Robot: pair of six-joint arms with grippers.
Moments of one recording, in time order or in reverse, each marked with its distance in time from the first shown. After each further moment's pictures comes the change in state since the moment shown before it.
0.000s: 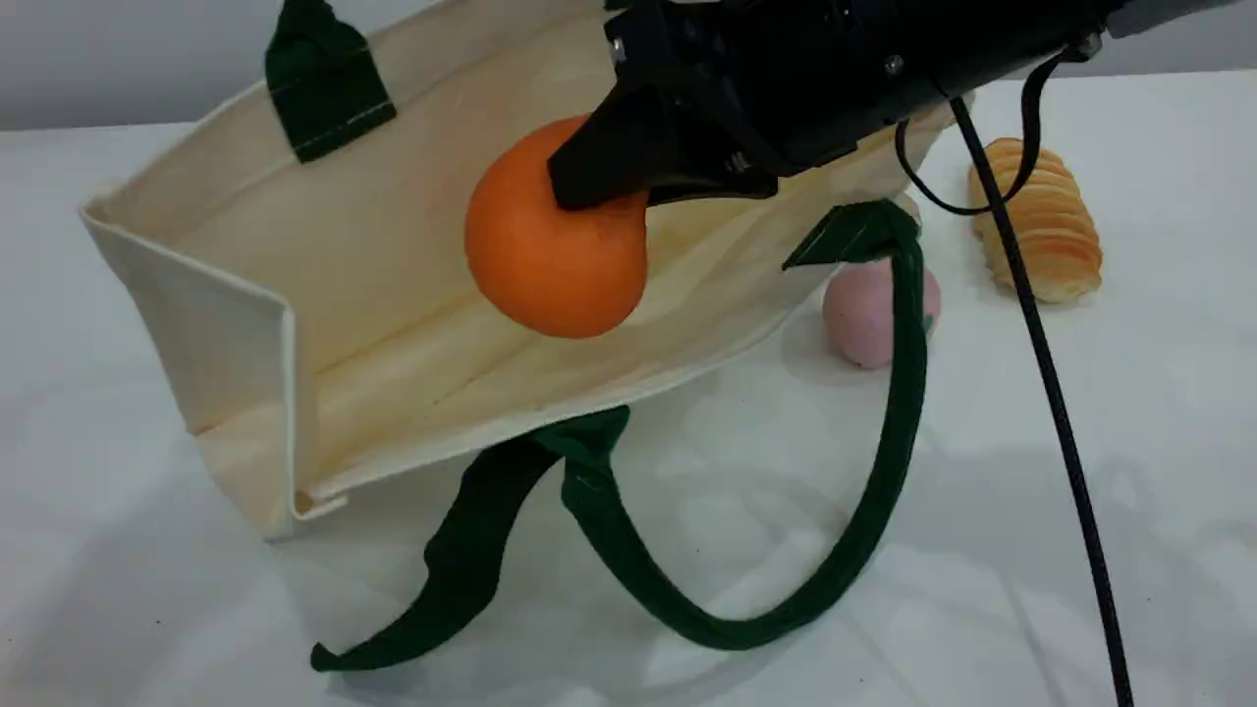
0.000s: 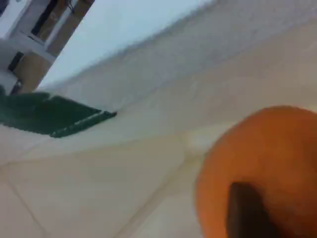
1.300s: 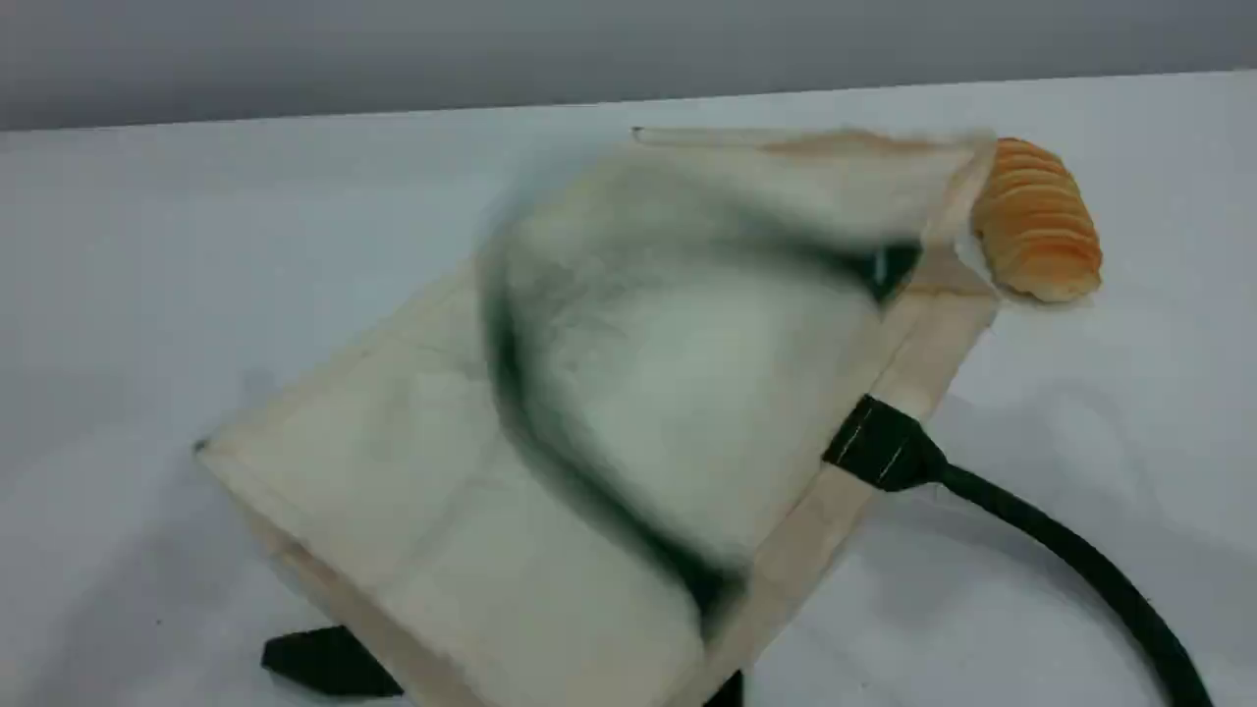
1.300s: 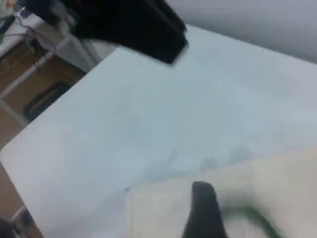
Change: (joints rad) left arm 0.003 0.165 0.013 0.000 -0.009 0.026; right arm -0.171 -0.599 0.001 -0.559 -0.020 0.479
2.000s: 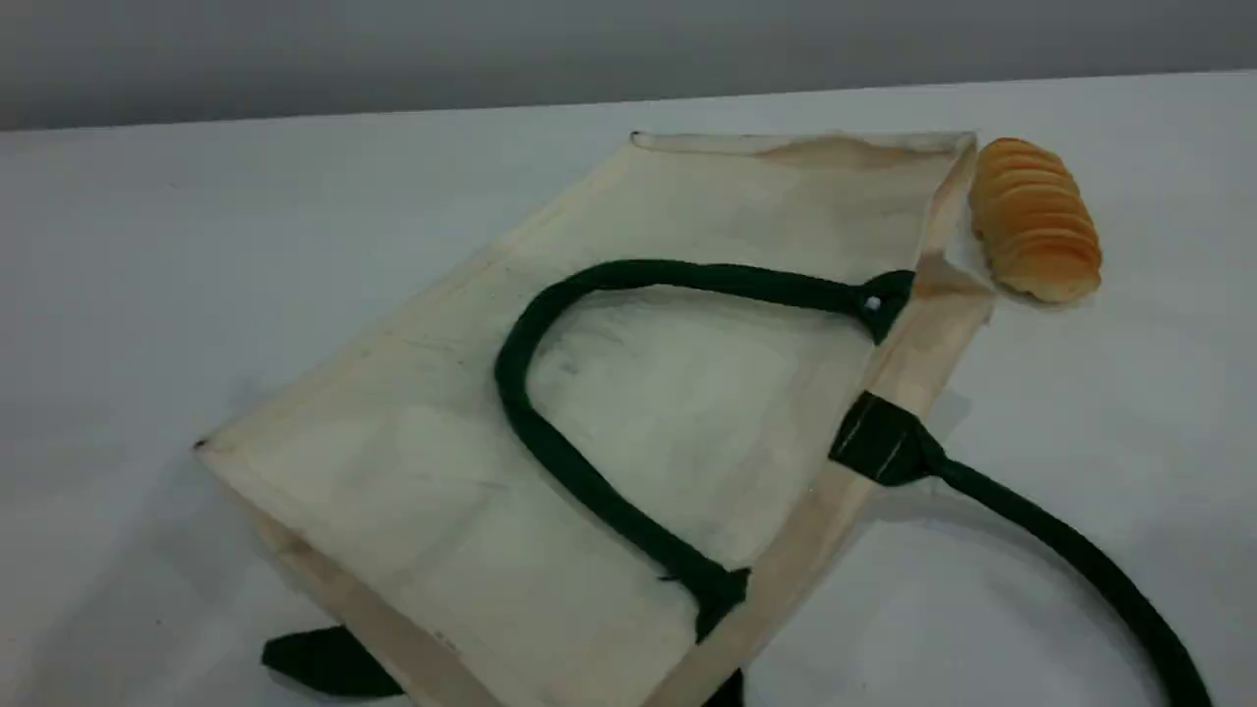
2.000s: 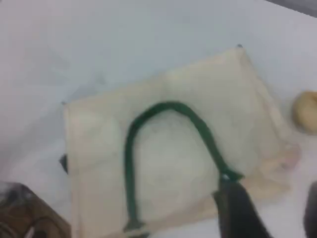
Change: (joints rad) left arm -0.002 -0.073 0.000 -0.076 0.112 0.017; right arm 0.000 -0.327 0.000 -0.745 0.207 0.676
